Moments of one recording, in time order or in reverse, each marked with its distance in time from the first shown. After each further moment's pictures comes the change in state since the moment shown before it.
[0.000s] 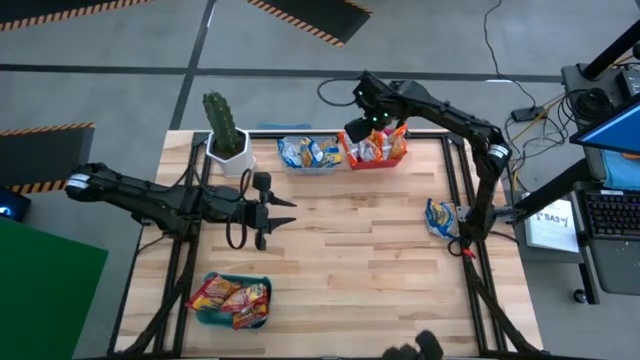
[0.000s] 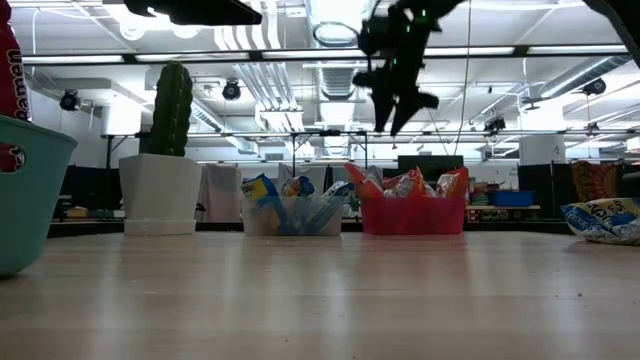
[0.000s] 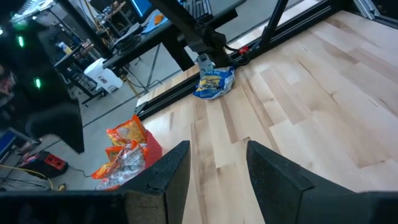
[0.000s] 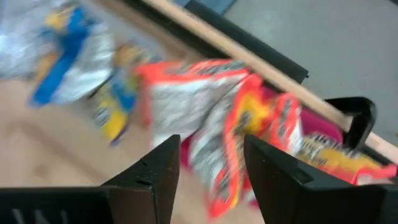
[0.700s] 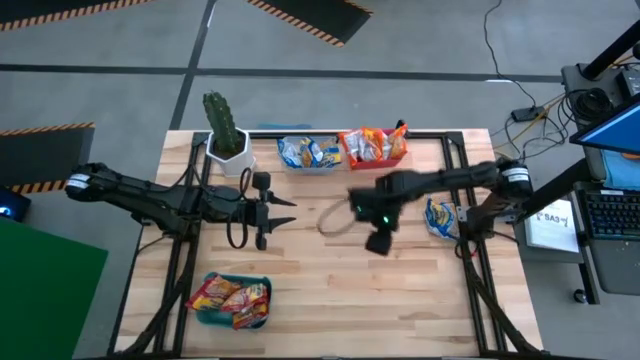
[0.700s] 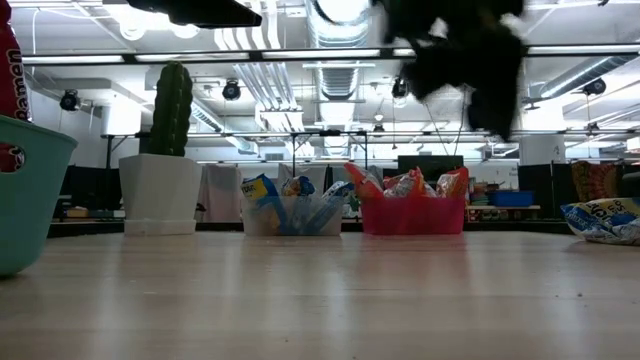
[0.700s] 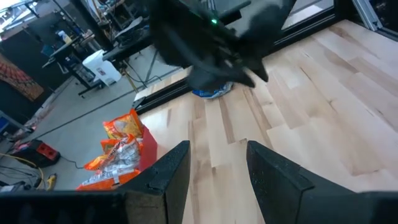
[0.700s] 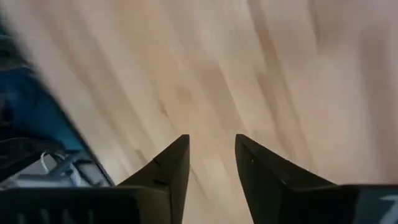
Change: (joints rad) left arm 0.000 0.000 0.000 -0.001 -0.008 -0.070; right arm 0.609 -0.186 -0.512 -0.024 -0.503 0.074
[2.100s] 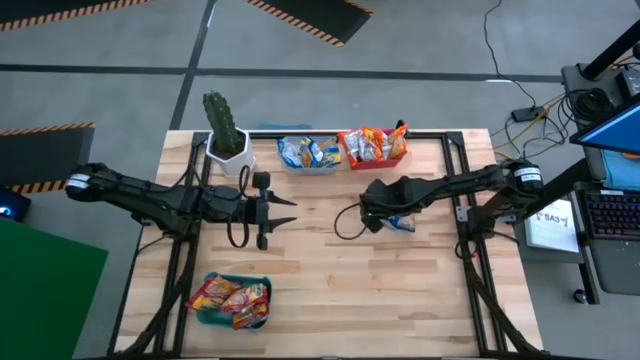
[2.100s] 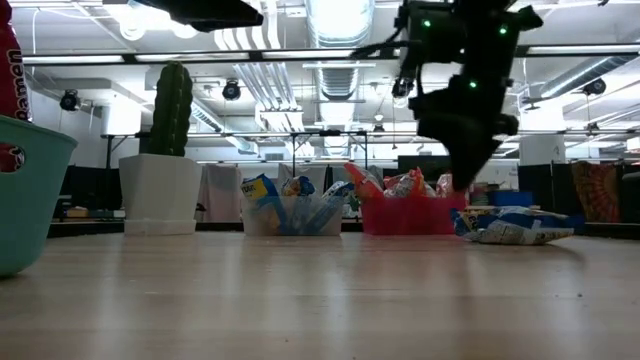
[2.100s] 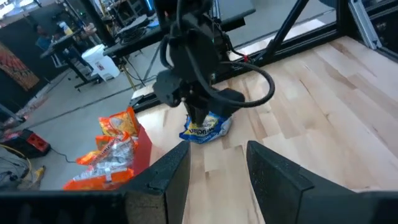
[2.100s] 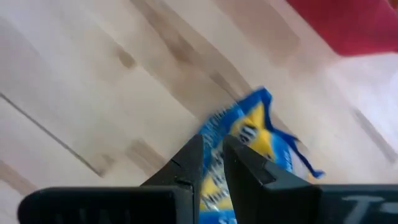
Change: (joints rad) left arm 0.000 0.005 0.000 0.021 0.000 -0.074; right arm -0.001 -0.087 -0.286 0.264 0.802 0.329
